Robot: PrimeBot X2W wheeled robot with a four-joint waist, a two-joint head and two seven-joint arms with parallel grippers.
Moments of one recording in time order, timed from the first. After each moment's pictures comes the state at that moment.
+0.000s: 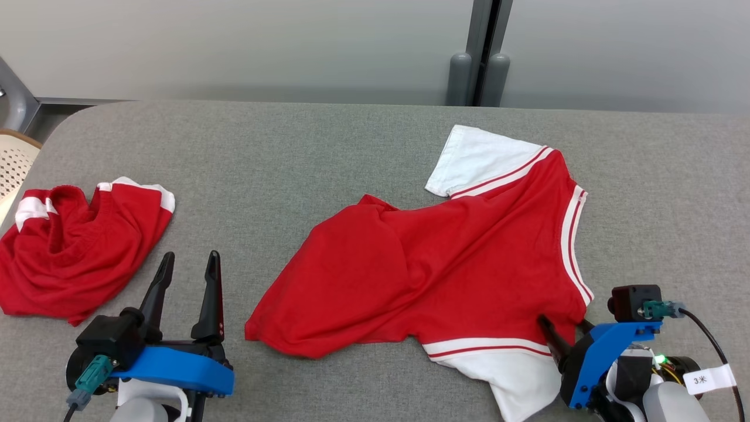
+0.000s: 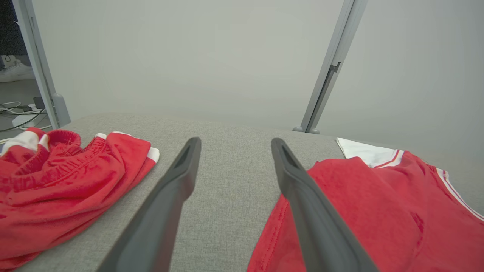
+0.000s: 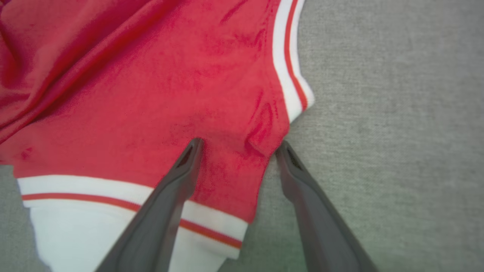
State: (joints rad) left arm -0.13 0.24 -0.21 0.27 -0.45 -0.08 -0.26; right arm -0.18 -0.05 -0.05 0.37 0.23 0.13 0.38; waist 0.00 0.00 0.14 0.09
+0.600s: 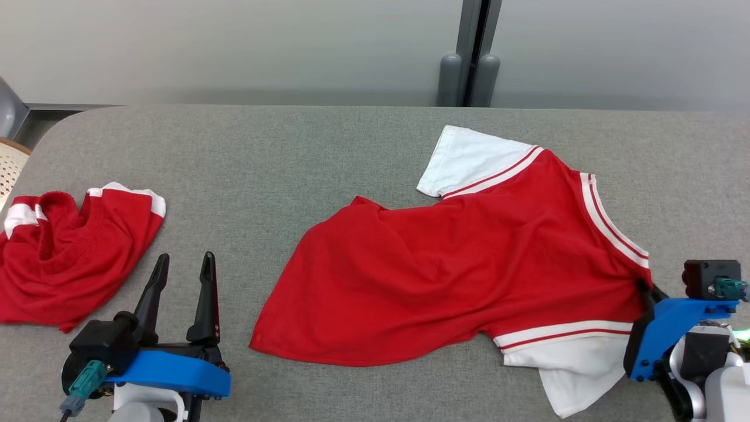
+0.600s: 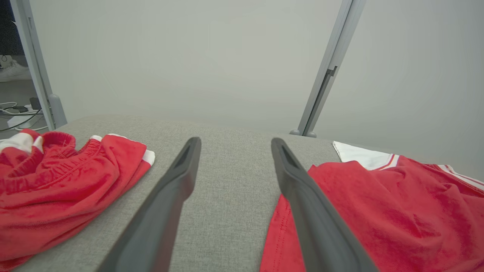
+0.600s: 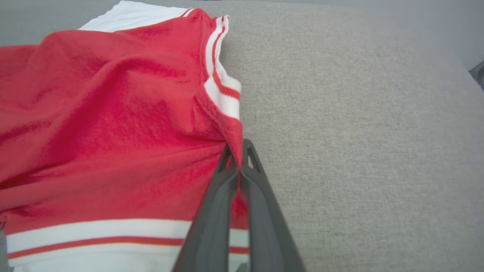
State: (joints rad) left arm -0.11 0.23 -0.18 0.25 -0.44 -0.09 -0.26; right arm -0.20 -0.05 -0.25 0.25 0.01 0.13 0.36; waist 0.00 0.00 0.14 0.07
